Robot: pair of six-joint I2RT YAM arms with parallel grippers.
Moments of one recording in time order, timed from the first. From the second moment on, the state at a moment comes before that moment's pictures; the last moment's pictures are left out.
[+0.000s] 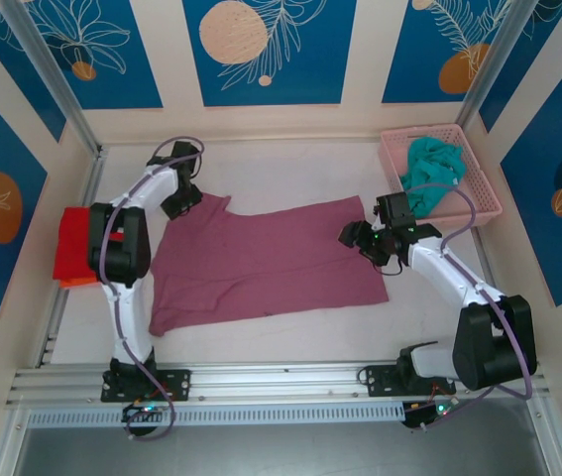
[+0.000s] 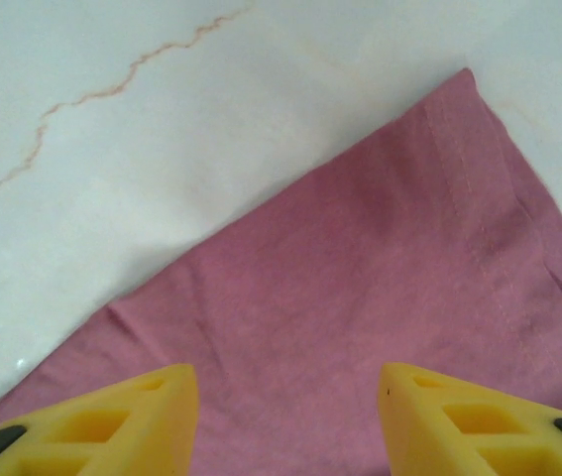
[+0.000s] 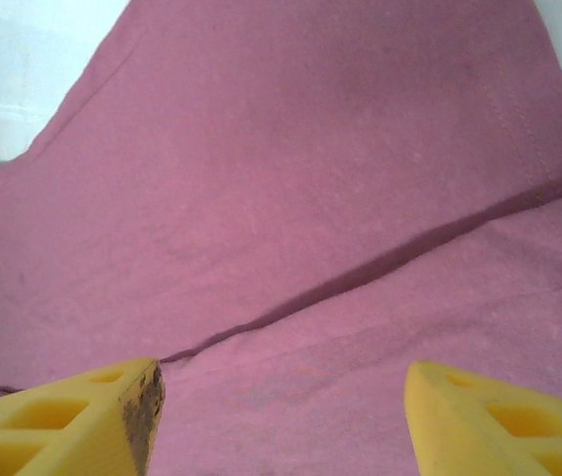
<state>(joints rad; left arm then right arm) -0.18 2.12 1.72 -0.90 -0.24 -0.84 0.21 1.30 0.84 -0.56 -0.27 0.71</state>
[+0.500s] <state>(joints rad) -0.13 2.24 1.80 -0.98 -0.26 -0.84 0.21 1.28 0.80 -0.57 -0.26 0.71</state>
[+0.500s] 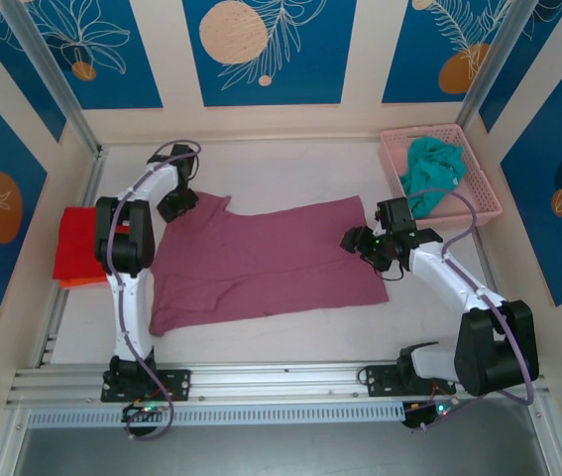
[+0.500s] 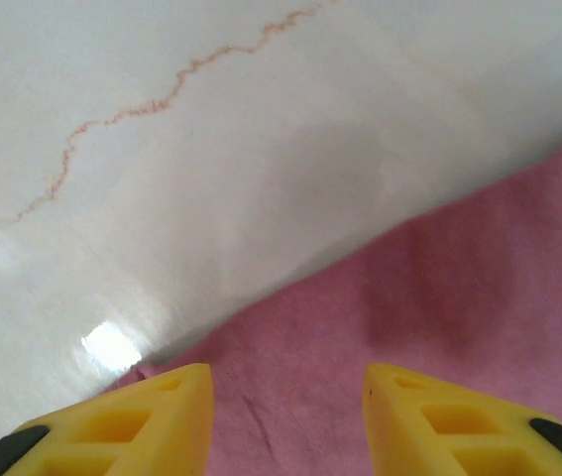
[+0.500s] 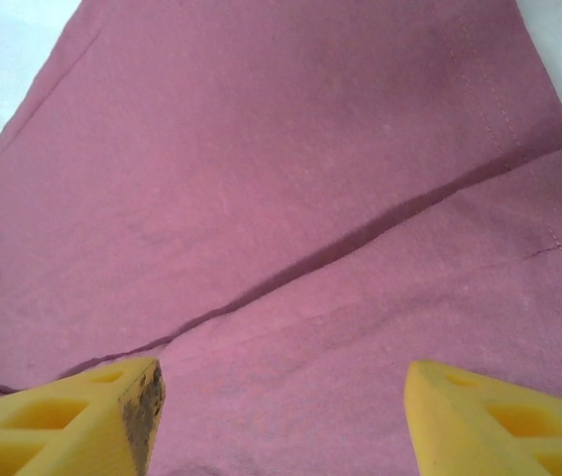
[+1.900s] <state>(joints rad) -0.10 2.27 1.81 -0.87 -0.17 -0.80 0.12 2.03 1.53 -0.68 -0.01 0.74</state>
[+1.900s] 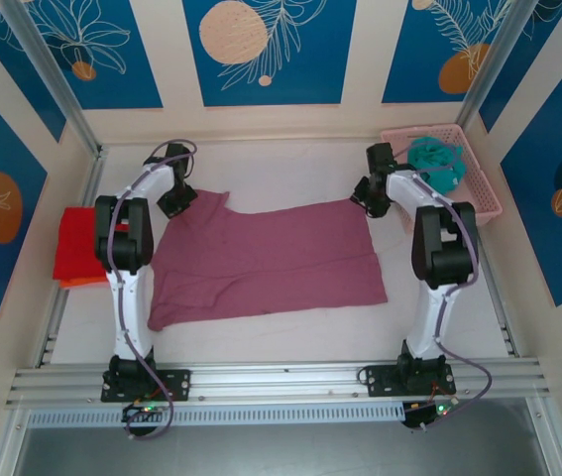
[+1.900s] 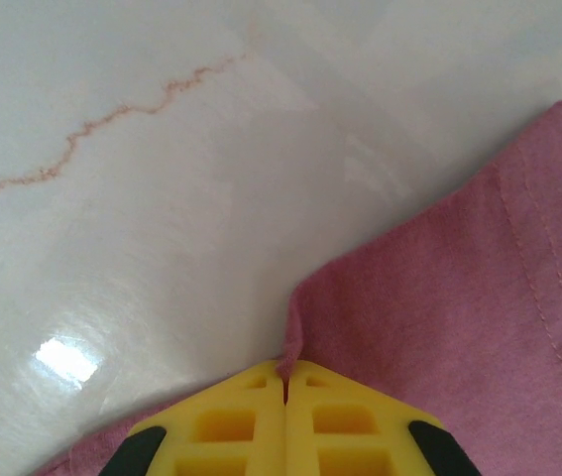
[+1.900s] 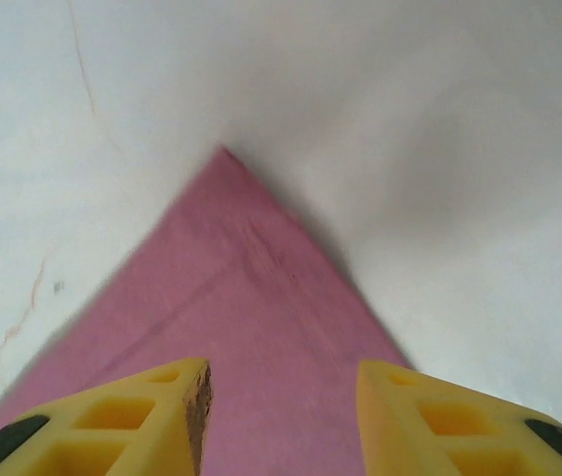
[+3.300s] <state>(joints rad) -0.10 2.24 1.76 -0.85 -0.12 -0.78 0.18 2.32 1.95 -0.96 0.10 0.74</state>
